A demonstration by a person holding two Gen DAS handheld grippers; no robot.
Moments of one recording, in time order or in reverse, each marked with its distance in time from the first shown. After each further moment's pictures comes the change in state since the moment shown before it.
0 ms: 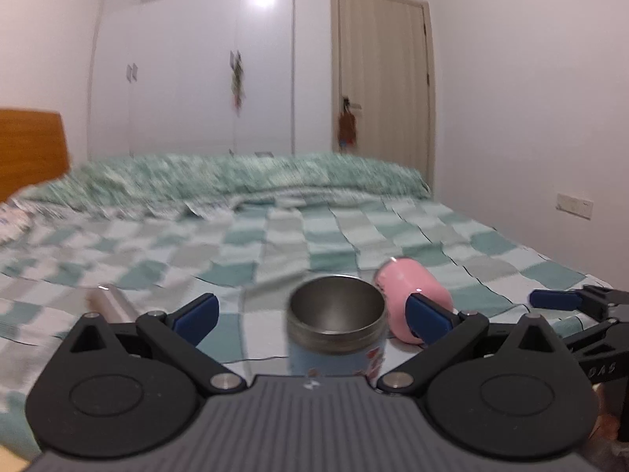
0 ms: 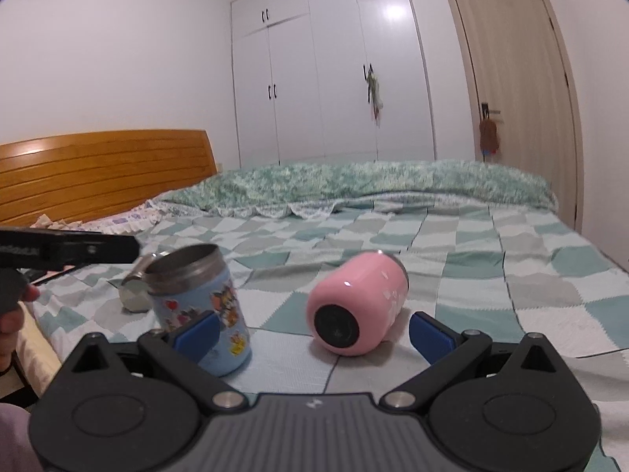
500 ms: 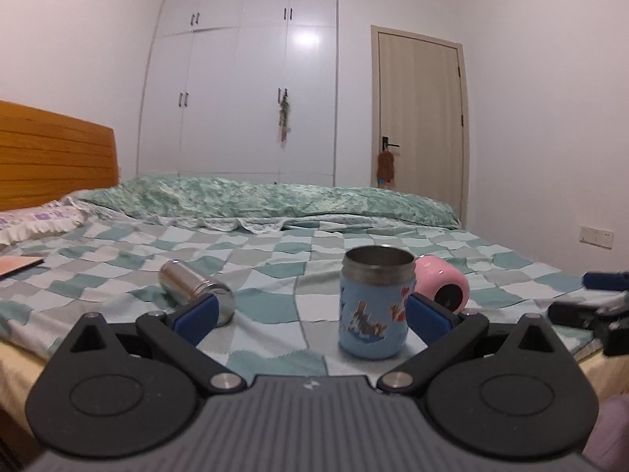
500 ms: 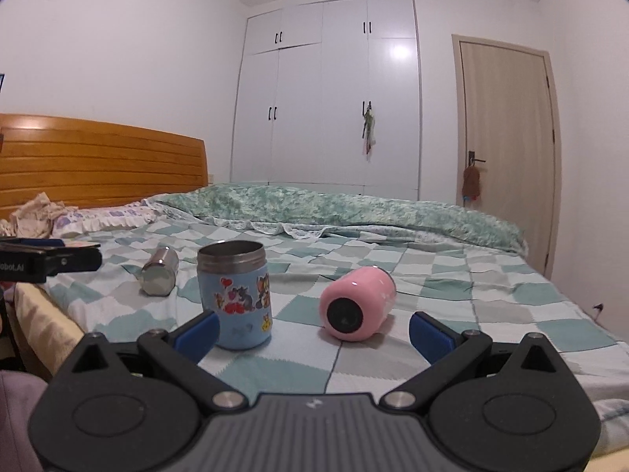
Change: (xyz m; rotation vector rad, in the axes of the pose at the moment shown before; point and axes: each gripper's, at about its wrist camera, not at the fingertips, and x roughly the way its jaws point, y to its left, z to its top) left arm -0.092 0.016 -0.070 -0.059 -0.126 0.114; right arm -0.084 0.057 -0.027 -0.130 -0.079 -0.102
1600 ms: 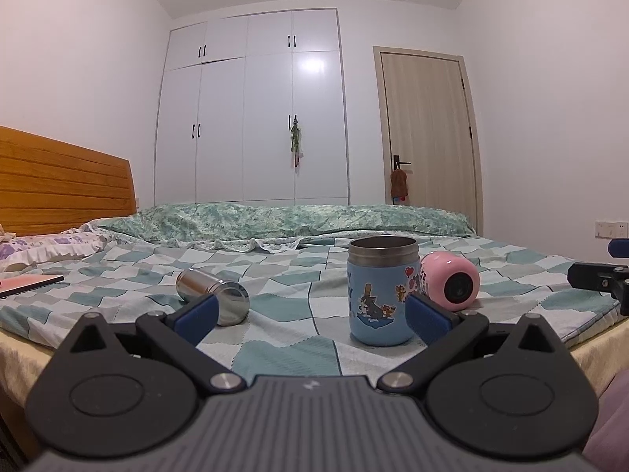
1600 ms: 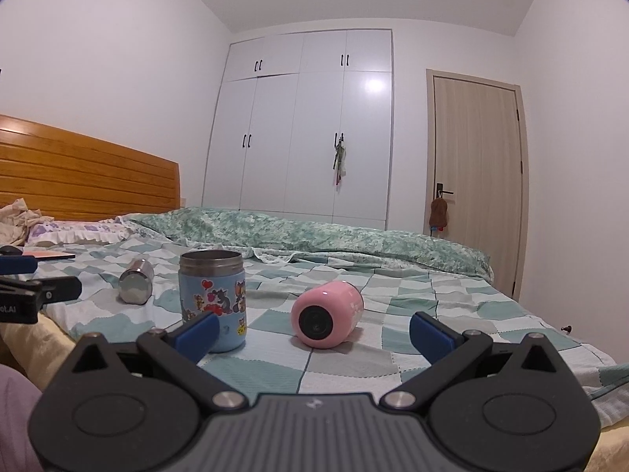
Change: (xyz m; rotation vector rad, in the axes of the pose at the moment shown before) left arm -0.015 -0.014 -0.036 0.050 -0.085 0.056; right arm -0.022 0.005 -0.024 -0.021 -0.104 -0.101
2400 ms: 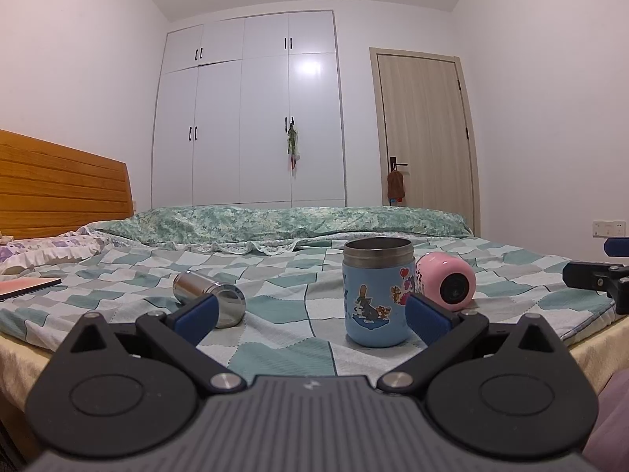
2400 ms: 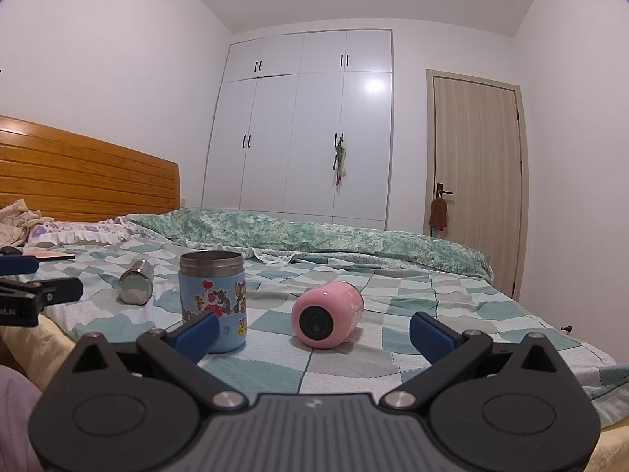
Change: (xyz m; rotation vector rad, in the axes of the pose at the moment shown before) left arm -0.002 -0.001 0.000 0.007 -0.005 -0.009; right arm -0.001 -0.001 0.000 0.001 -0.001 0.000
